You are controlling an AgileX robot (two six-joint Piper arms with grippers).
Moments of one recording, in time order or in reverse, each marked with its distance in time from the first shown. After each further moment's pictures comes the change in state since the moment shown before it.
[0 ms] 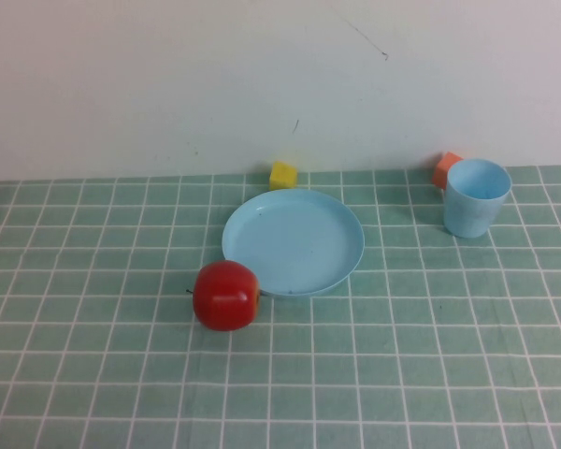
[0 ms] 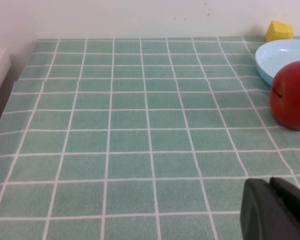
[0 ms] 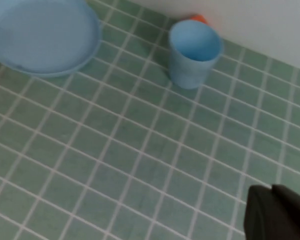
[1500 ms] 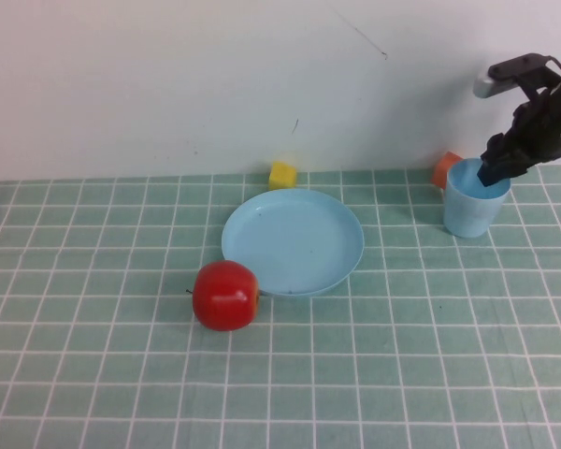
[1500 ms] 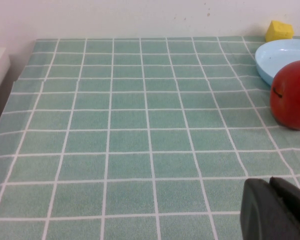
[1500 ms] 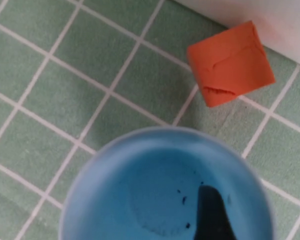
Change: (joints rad) right arm 0.049 1.525 -1.149 0.076 0.105 -0.073; left arm 0.000 0.000 0.000 0.000 0.000 0.000
